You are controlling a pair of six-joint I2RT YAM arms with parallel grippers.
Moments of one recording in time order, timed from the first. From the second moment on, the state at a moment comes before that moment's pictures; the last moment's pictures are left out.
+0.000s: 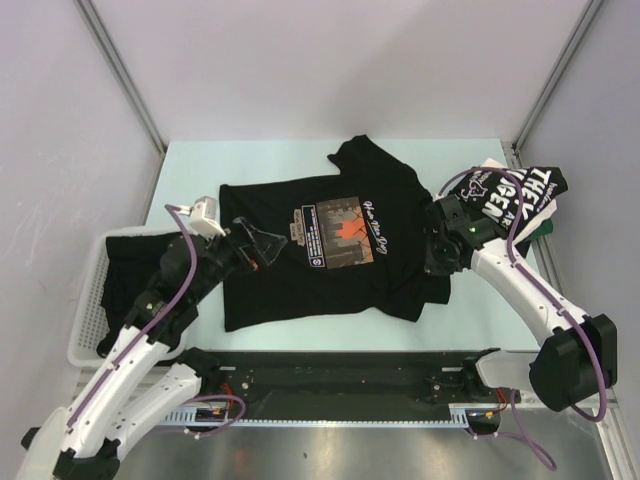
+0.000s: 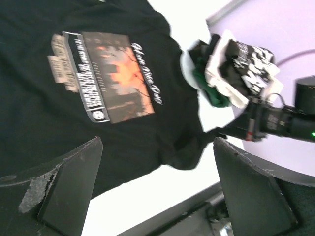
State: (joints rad) left arm -0.52 0.66 0.78 -0.39 0.00 -0.73; right arm 0.38 1.26 1.03 -0.90 0.15 0.44
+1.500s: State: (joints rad) left arm -0.58 0.85 0.53 -0.97 -0.32 -1.16; right arm 0.38 1.27 1.04 -0.90 0.13 0.41
